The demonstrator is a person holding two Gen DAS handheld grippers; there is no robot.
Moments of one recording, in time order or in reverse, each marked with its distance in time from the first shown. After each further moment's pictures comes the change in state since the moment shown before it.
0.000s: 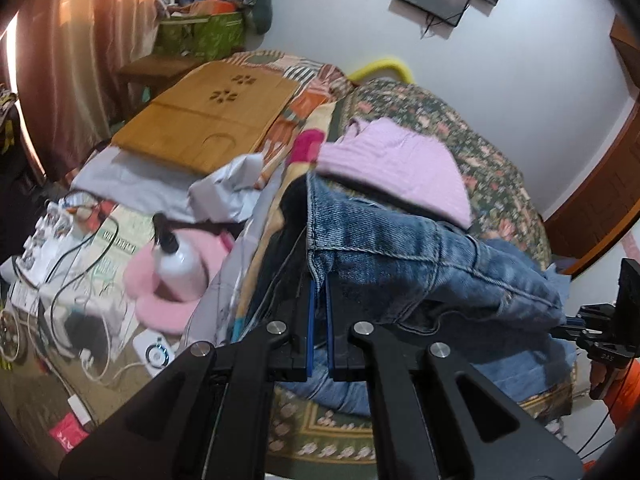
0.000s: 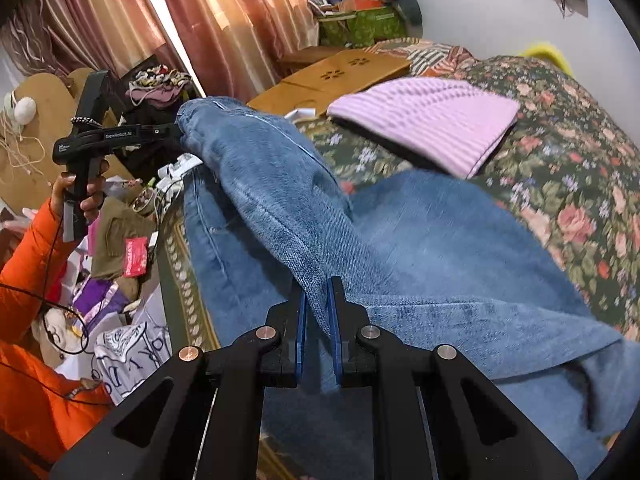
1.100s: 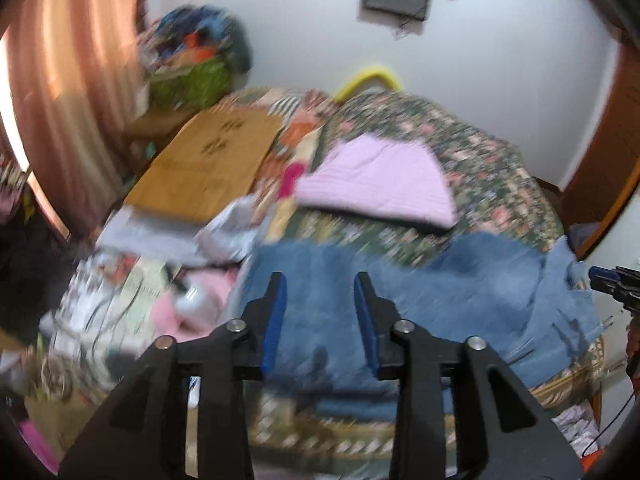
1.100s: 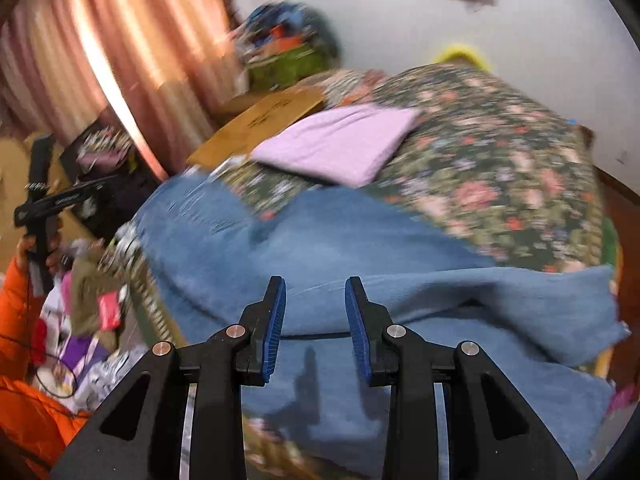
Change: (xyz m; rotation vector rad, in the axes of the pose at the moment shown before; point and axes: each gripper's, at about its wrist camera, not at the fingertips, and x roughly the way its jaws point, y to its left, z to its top) left arm -0.042 -0.095 0.018 0.206 -0.089 0.089; right arm -0.110 -0.052 -0.030 0.234 -0.205 -0.234
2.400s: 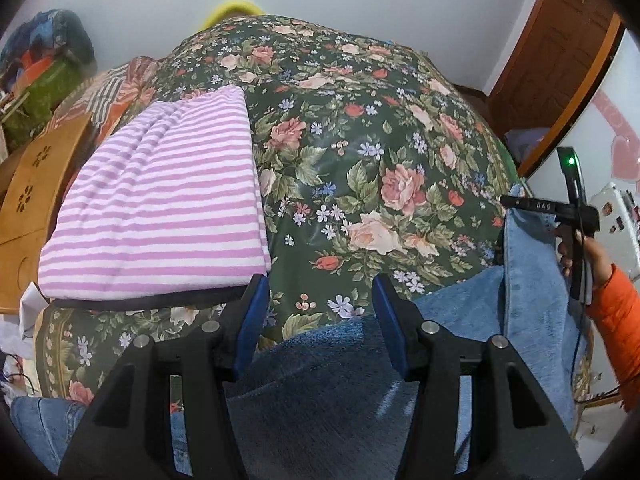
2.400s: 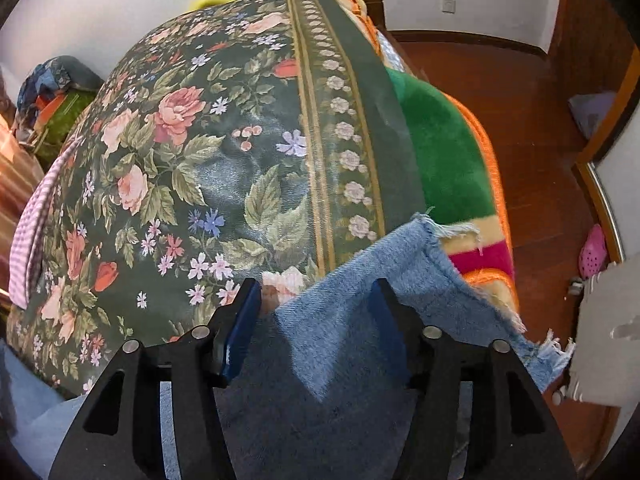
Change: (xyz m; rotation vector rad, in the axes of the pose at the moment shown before) left arm 0.237 -0.246 0.065 0.274 0.270 -0.262; right arm 0.102 -0.317 -0.008 0.527 0.172 -0.374
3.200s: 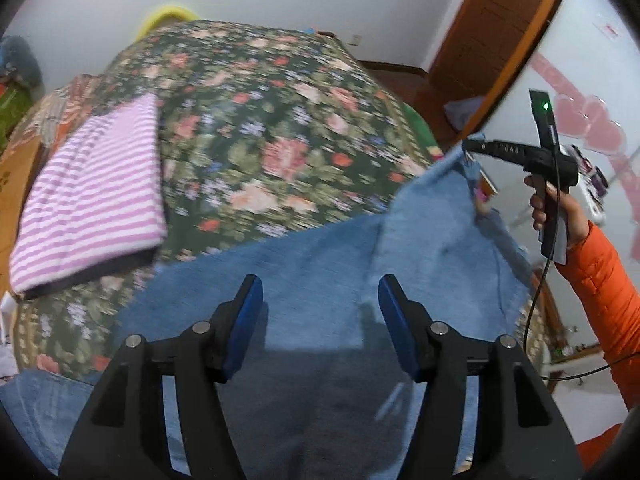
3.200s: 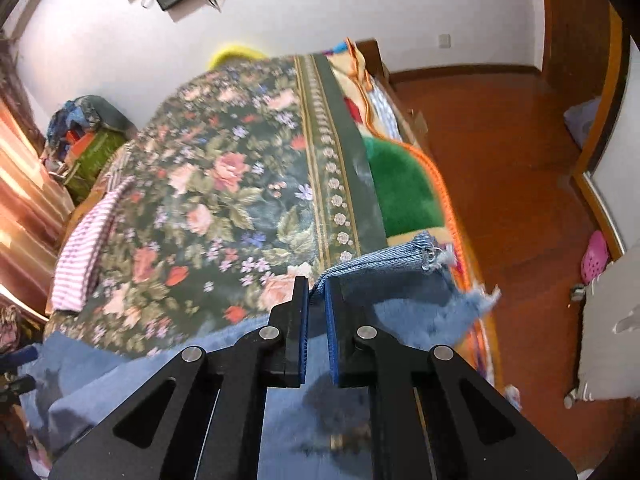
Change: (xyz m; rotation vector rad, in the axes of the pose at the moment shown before) left arm -0.044 -0.087 -0.036 0.124 0.045 -0.188; right arm -0.118 -0.030 -0.027 0.019 -0.188 0.089
